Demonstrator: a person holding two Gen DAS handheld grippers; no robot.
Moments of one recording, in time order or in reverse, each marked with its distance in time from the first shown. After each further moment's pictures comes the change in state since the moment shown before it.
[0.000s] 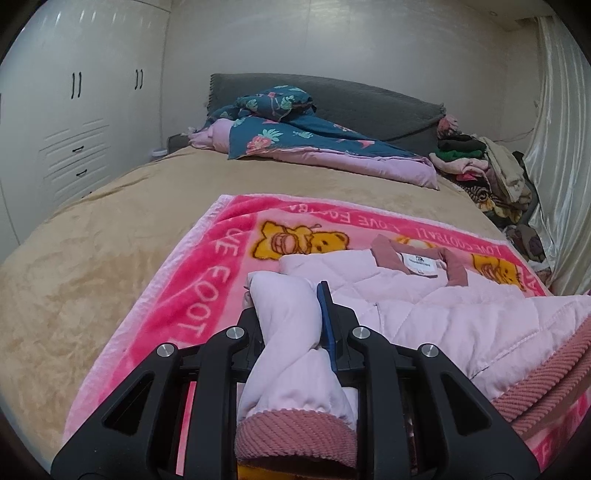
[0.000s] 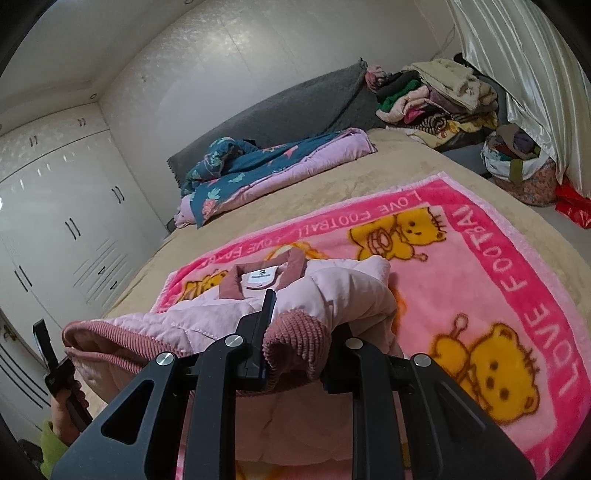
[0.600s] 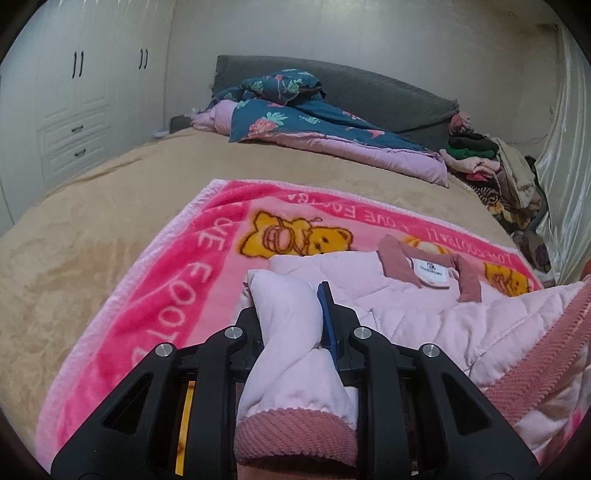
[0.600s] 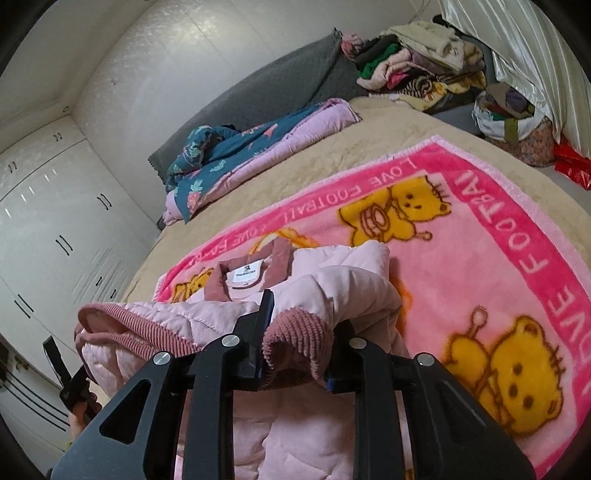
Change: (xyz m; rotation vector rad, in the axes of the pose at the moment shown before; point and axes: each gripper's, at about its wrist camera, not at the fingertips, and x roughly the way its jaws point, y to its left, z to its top) left arm 0.064 -0.008 0.014 -0.074 0.058 0.000; right arm 0.065 -0.032 0.020 0.123 0.108 -0.017
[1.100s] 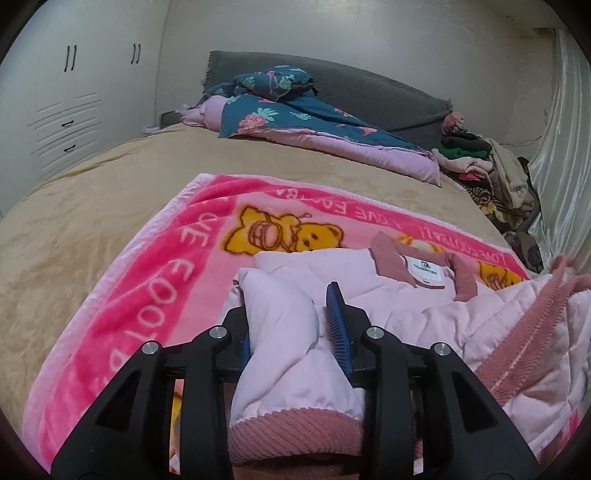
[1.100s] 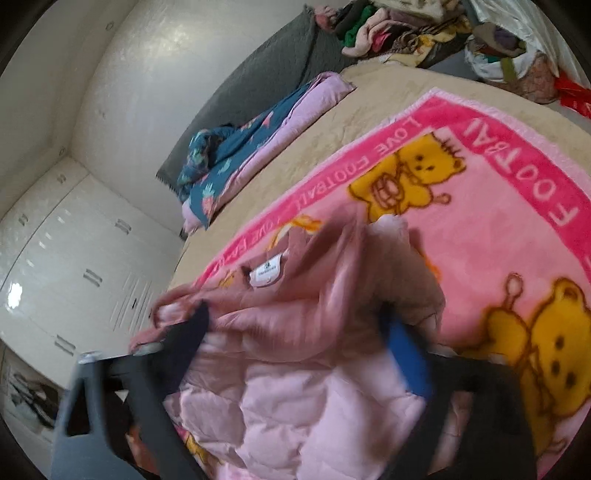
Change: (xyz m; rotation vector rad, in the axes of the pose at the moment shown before) left arm 0.015 -0.004 -0.006 0.018 0.002 -0.041; right arm 0.009 -0.013 0.010 0.149 0.030 0.096
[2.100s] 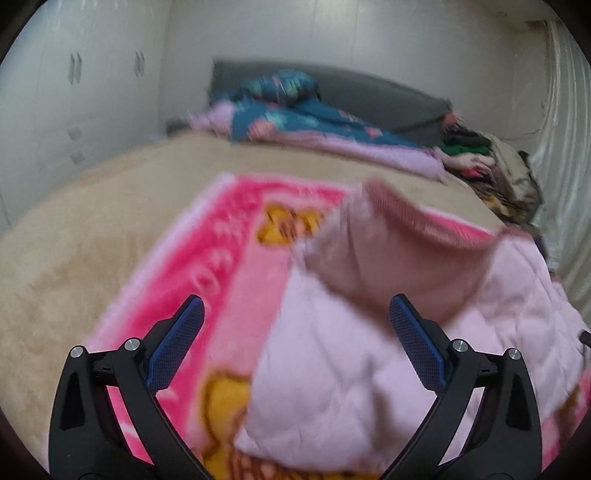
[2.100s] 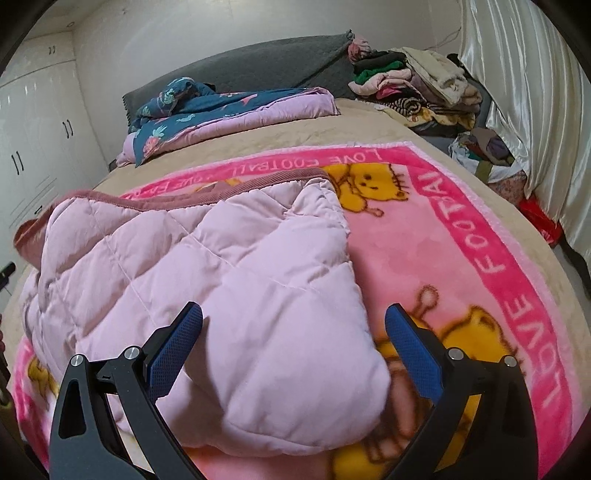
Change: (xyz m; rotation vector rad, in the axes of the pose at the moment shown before) left arm -0.024 0.047 -0.030 0.014 0.015 -0.023; right arm 0.019 -0.023 -0.080 -0.427 -0.014 -0.364
